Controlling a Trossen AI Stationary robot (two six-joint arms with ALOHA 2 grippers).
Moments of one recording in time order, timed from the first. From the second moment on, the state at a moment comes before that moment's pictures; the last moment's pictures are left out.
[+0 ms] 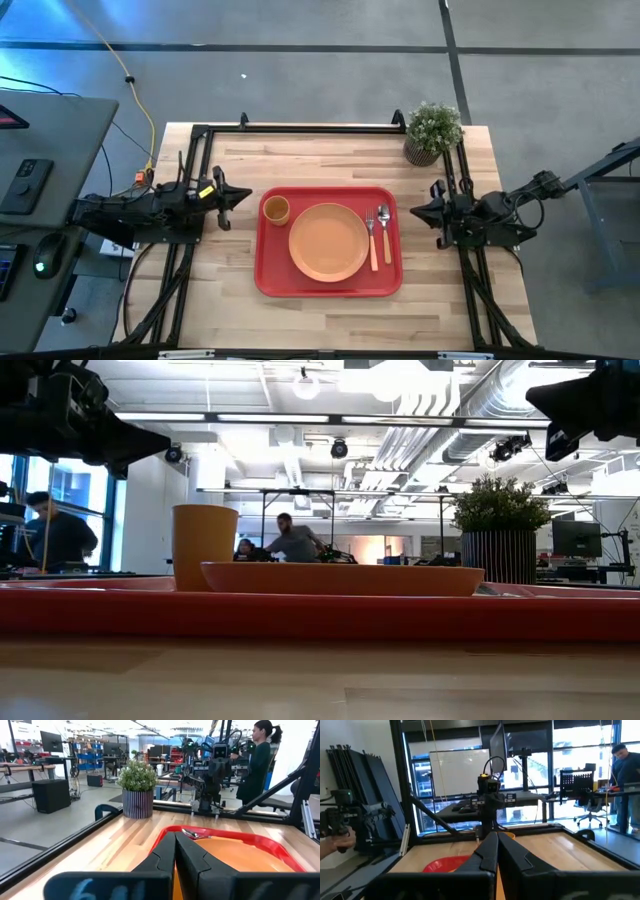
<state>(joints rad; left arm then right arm) 0.00 0.02 0.01 0.06 -0.26 -0.02 0.44 0.00 0.01 0.23 0.45 -0.02</state>
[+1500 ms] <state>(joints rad) 0.00 0.00 0.01 0.05 -0.28 0.01 0.43 0.01 0.01 0.16 0.39 -0.08</state>
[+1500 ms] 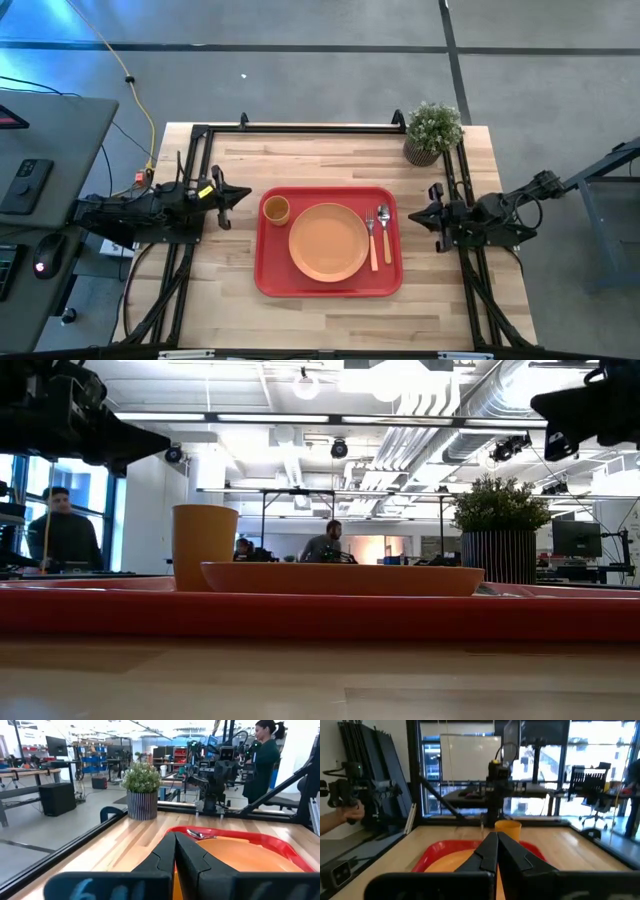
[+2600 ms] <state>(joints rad) -0.06 0.01 0.01 0.04 -0.22 0.02 0.20 0.01 0.01 0.06 0.18 -0.08</state>
